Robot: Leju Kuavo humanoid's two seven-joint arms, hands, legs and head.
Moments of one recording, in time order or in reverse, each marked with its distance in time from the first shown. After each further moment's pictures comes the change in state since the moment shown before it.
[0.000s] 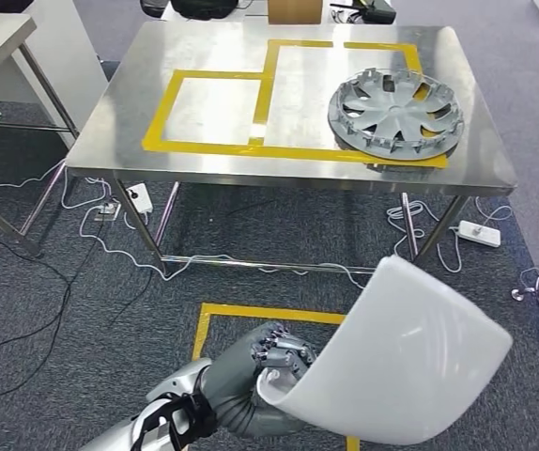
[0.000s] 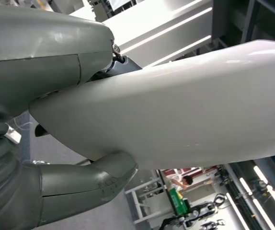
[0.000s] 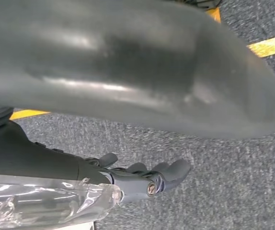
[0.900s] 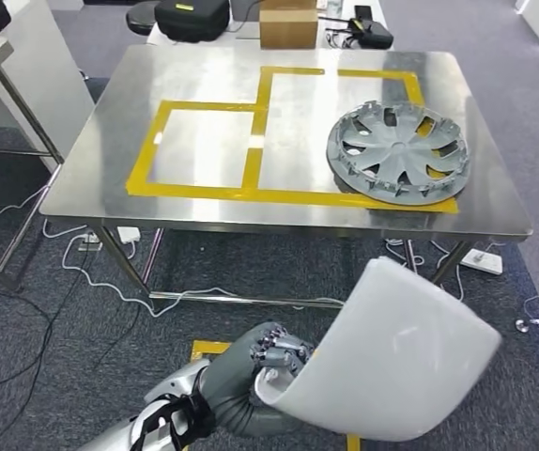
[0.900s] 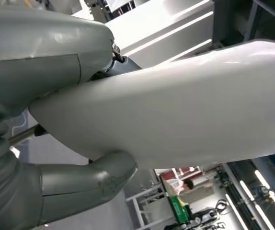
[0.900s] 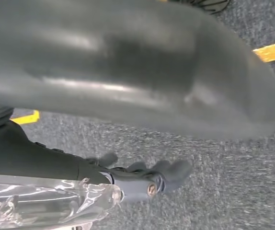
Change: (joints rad) left arm 0.005 0.002 -0.006 0.001 -0.005 0.010 0.000; right arm 0.003 0.004 0.002 0.000 0.003 -0.001 0.003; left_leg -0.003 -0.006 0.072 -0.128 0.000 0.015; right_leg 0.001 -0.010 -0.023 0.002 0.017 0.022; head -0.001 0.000
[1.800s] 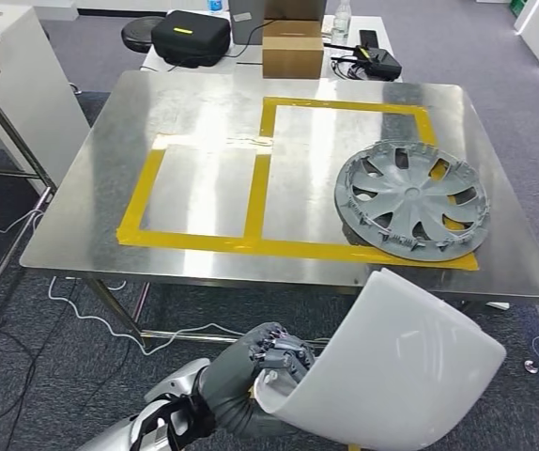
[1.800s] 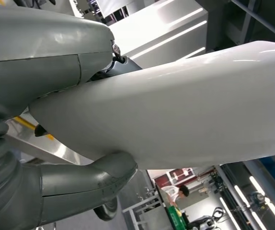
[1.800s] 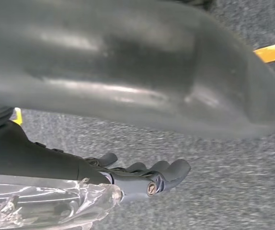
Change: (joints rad) left arm 0.006 0.006 -0.001 -0.010 -0.002 0.007 -0.003; right arm -0.003 0.000 0.000 0.000 0.000 -0.003 -0.002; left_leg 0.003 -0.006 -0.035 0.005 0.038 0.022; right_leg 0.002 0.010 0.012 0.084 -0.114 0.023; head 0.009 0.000
